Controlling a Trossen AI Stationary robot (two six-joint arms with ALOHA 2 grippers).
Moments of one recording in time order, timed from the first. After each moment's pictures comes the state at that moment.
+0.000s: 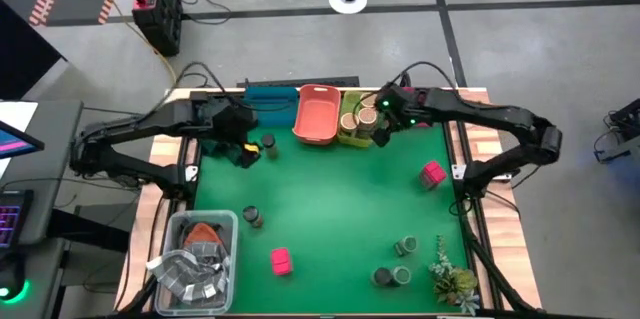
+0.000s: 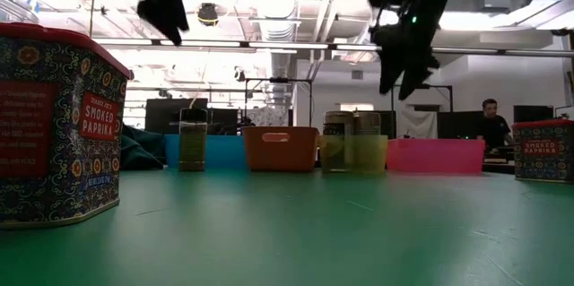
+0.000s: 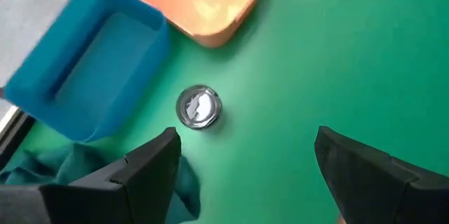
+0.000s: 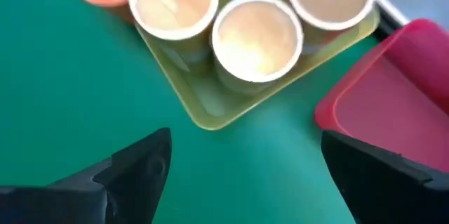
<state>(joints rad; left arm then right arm) 0.25 1.16 1.23 -1.04 -0.18 -0.20 -0.44 1.37 1.13 -0.84 0.15 0.29</state>
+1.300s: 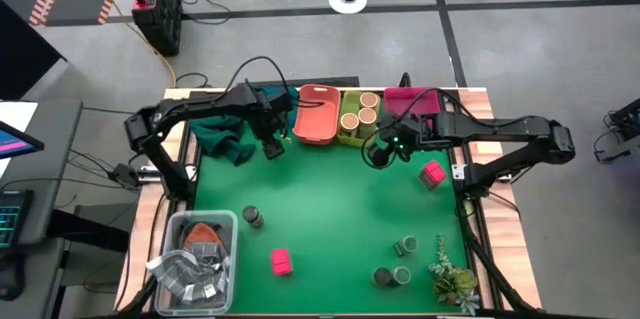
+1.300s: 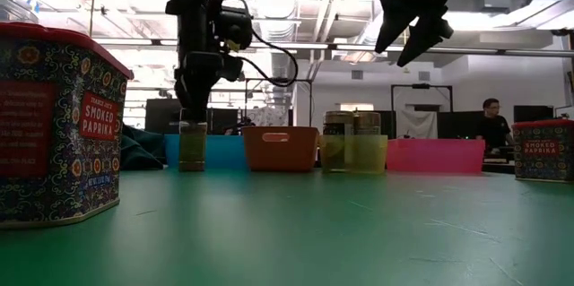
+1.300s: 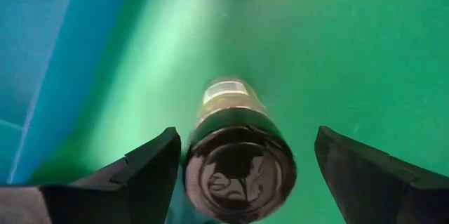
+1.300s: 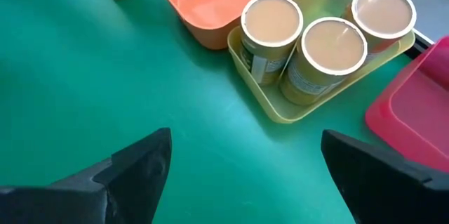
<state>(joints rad) 0.49 1.67 1.29 -1.01 0.03 0.02 -0.10 1.26 1.13 -0.84 0.34 0.57</state>
